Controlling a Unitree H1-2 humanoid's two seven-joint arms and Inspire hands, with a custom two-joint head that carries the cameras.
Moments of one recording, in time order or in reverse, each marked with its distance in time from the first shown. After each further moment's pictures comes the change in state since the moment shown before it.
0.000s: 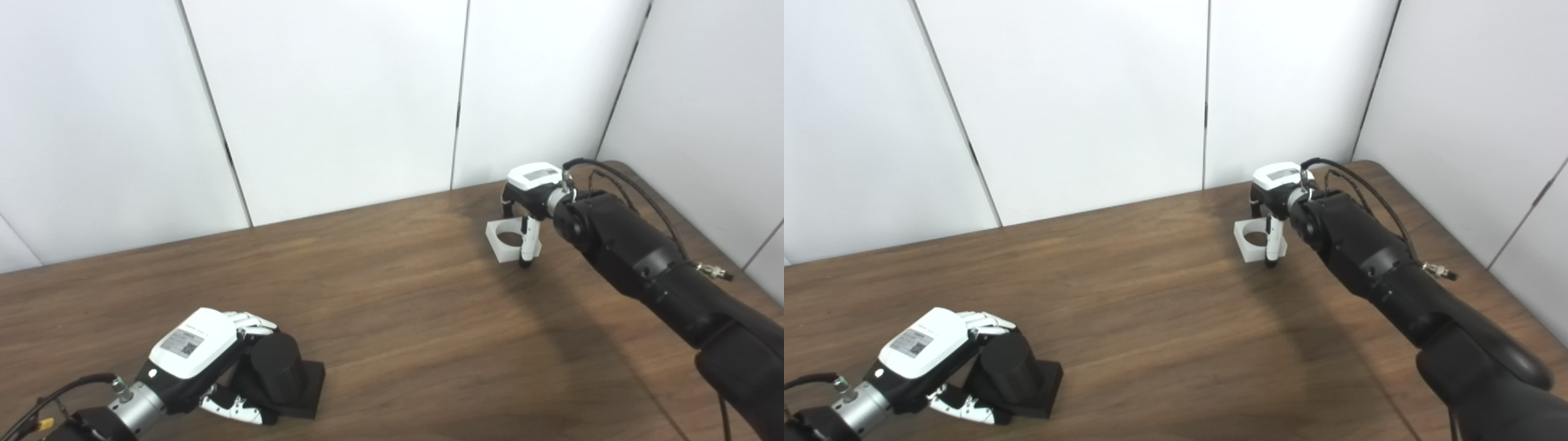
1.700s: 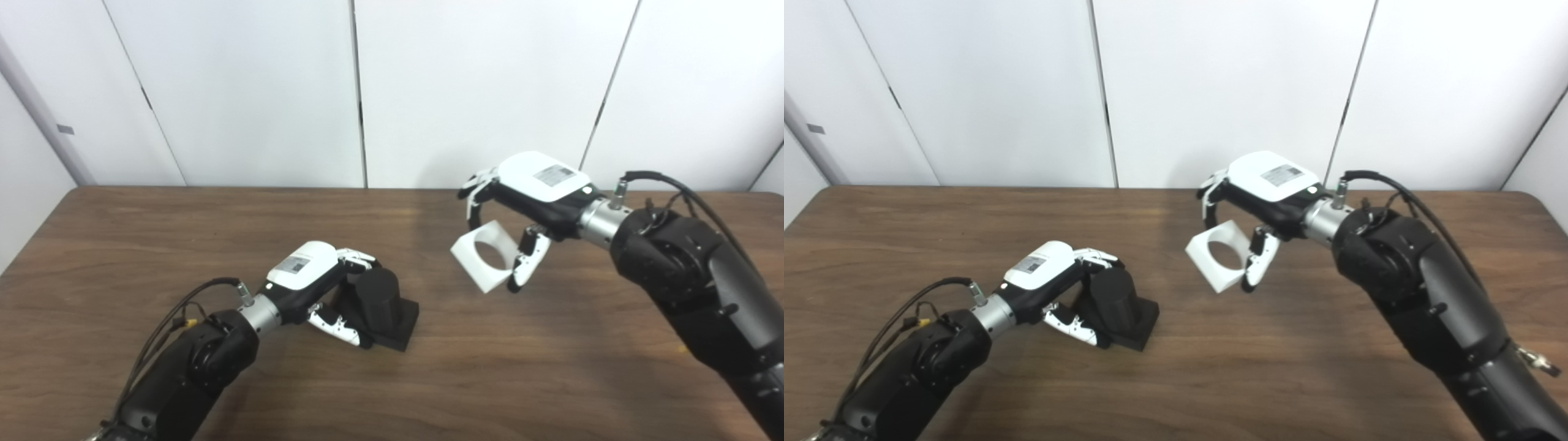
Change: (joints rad) left arm -0.014 -0.124 0.075 0.099 -0.102 0.103 -0.028; right arm 0.039 0.175 -0.034 -0.631 0.191 -0.216 0.202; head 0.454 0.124
